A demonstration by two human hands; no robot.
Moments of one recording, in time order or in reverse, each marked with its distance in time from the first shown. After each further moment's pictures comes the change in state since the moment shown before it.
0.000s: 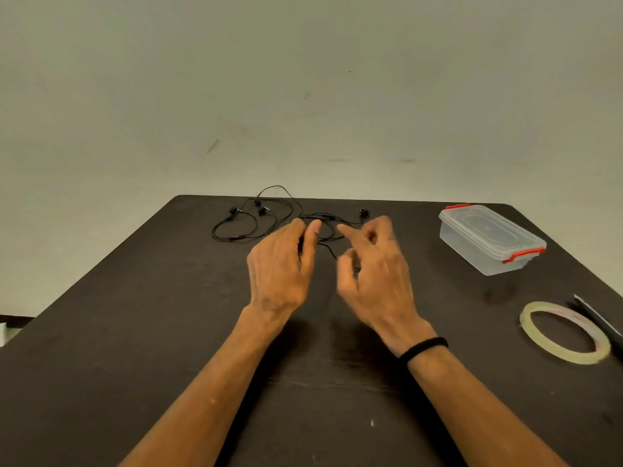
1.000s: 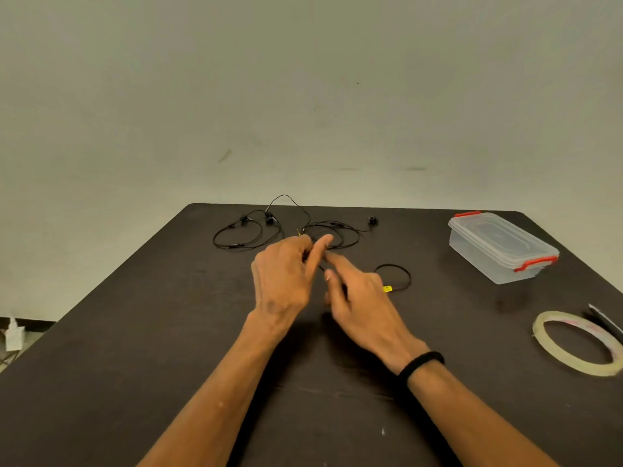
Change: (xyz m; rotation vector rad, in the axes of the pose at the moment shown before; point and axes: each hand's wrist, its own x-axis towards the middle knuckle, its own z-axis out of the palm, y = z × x) left_hand 0.003 -0.007 -0.006 0.086 -0.133 -0.124; right_hand -0.016 -0.009 0.017 0.297 -0.295 0.034
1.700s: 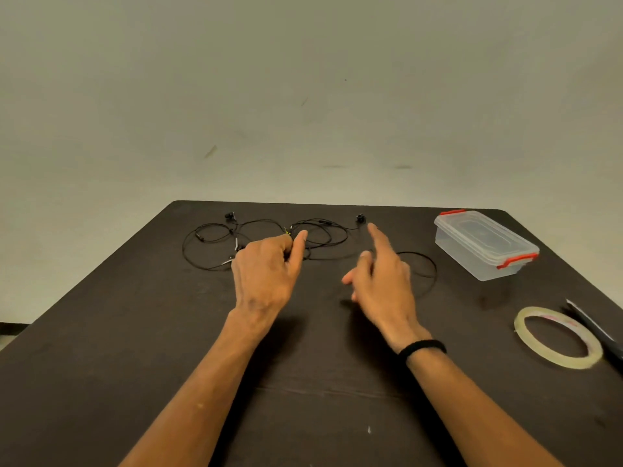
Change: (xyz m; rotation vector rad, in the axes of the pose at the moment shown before) left_hand 0.004 -0.004 0.000 0.035 0.031 -0.037; right_hand 0.008 0.020 -0.025 0.063 0.239 0.371
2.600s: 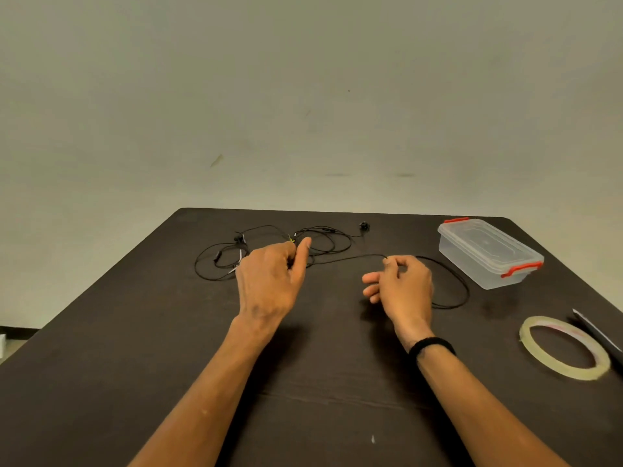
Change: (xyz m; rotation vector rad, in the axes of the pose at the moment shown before) left_hand 0.000 -0.001 0.000 -0.006 0.018 0.032; right_hand 0.013 0.008 -0.007 0.274 0.196 0.319
